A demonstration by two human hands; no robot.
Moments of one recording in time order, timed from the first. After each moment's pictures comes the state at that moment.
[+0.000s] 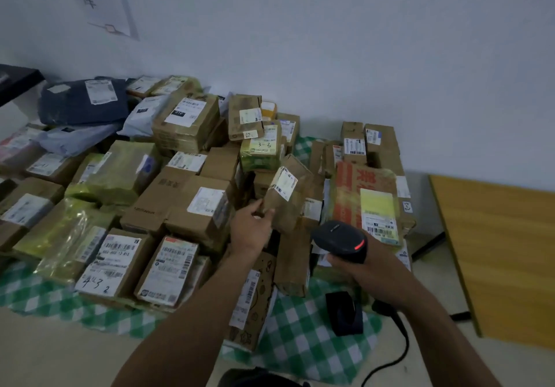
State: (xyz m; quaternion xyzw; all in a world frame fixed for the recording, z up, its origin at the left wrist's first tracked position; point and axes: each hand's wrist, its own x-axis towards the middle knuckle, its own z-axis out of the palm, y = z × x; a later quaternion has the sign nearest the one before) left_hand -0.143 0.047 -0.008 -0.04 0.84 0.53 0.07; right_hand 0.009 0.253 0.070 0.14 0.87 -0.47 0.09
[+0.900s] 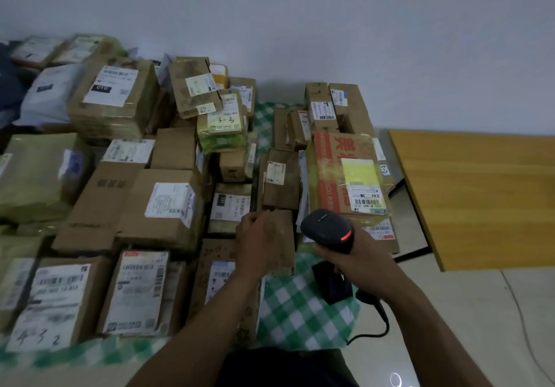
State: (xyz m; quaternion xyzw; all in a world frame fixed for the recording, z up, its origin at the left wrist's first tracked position) left_hand -0.127 0.068 -0.112 0.12 0.87 0.45 0.18; right_hand 0.006 0.224 0.043 0.28 0.83 -0.47 0.09
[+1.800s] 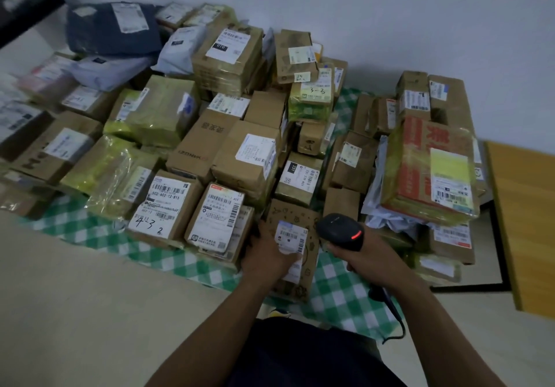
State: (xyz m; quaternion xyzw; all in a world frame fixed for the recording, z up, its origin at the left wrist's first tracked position) left_hand -0.056 -0.049 -0.087 -0.07 0.91 0.29 0.30; right_hand -0.002 0.158 -0.005 0.16 0.83 -0.50 0.18
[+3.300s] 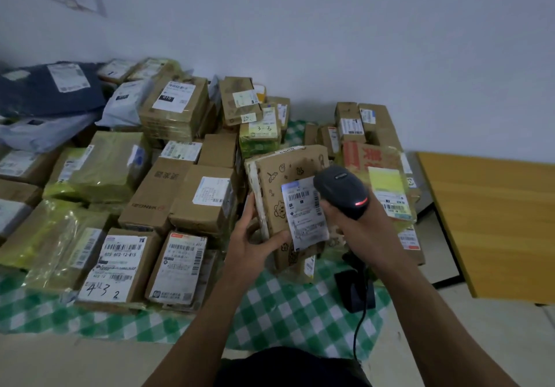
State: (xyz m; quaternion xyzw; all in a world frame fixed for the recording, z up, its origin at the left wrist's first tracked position) left_hand -0.099 -0.023 -0.018 0.07 0.71 0.67 0.19; right_hand -0.021 0.173 0.086 0.21 0.79 -0.56 -0.12
